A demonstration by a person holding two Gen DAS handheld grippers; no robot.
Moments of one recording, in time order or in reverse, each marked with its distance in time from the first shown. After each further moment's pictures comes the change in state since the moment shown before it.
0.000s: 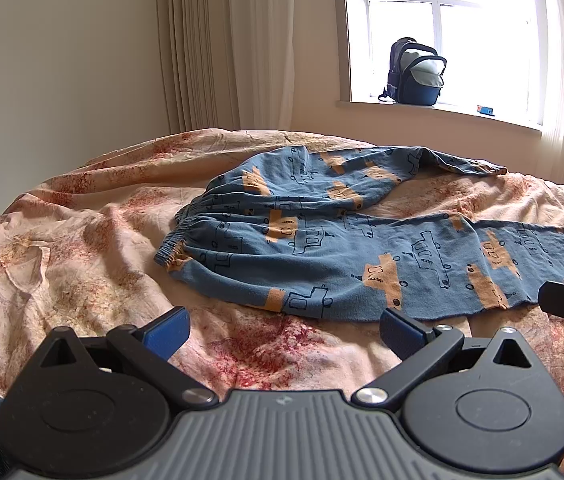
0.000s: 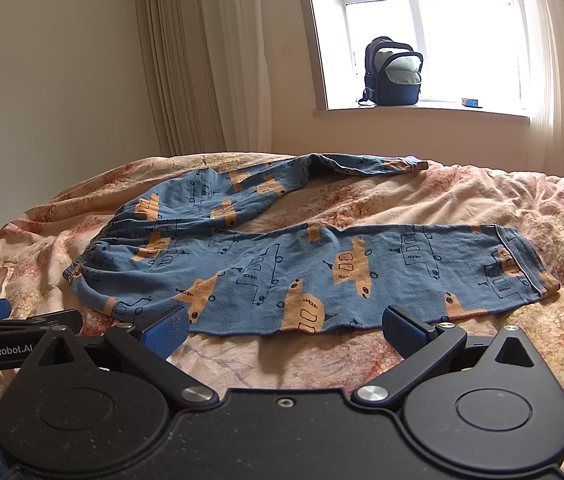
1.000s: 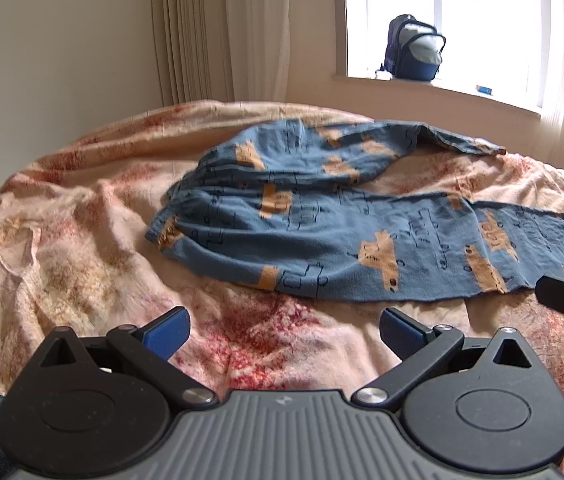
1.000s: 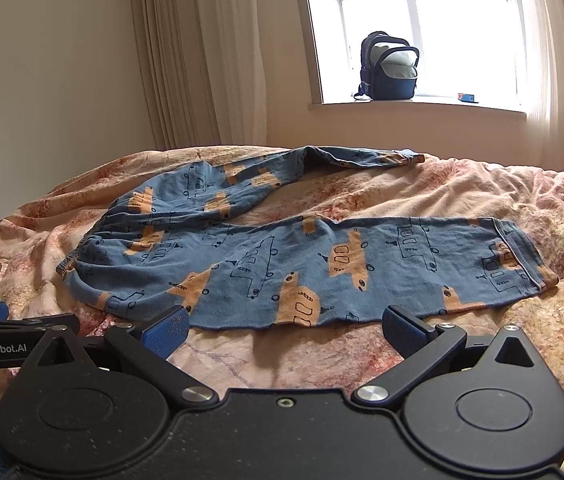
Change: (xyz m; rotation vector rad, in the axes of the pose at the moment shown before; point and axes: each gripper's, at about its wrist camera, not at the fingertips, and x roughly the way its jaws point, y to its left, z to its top) left arm 0.011 0.003 0.005 -0.011 0.118 -0.027; right arm 0.007 -0.002 -0.002 0.002 0.001 -0.019
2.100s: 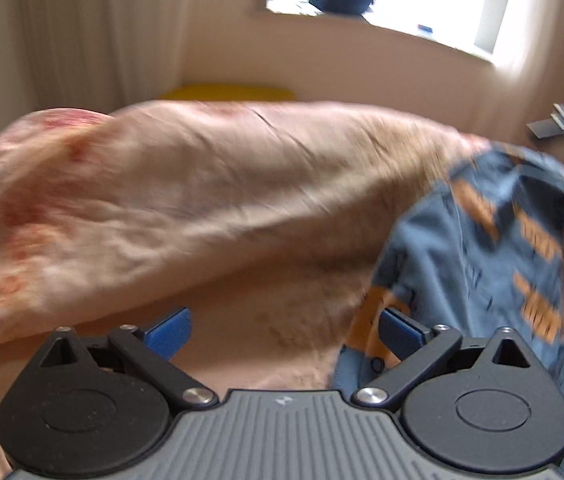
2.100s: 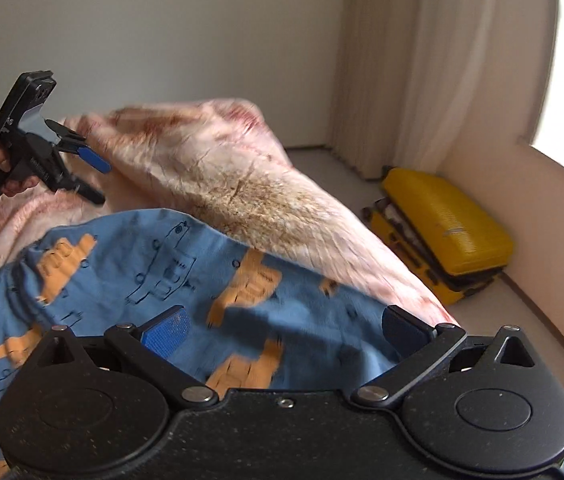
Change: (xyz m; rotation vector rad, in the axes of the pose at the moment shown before) left arm 0.370 0.174 0.263 0.263 0.232 -0.382; right arm 0.419 0.035 0.262 -0.599 0.259 0.498
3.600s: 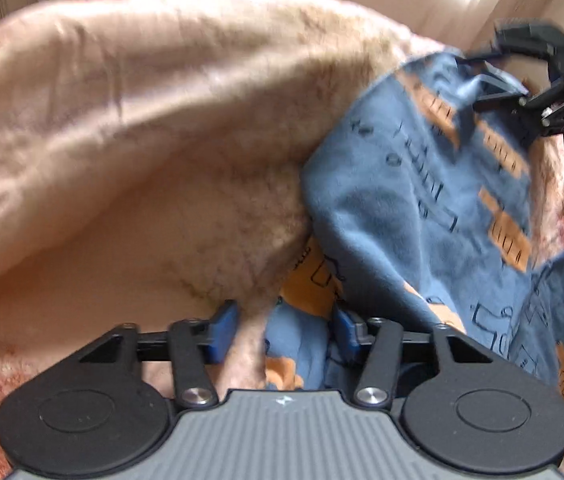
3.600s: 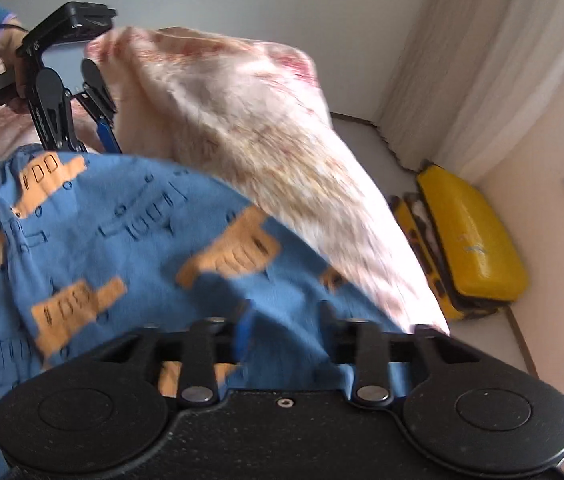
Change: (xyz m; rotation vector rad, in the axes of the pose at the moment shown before) left arm 0.032 -0.007 -0.017 0.031 0.312 -0.208; right arm 0.037 0.005 0.005 -0.295 0.111 0.055
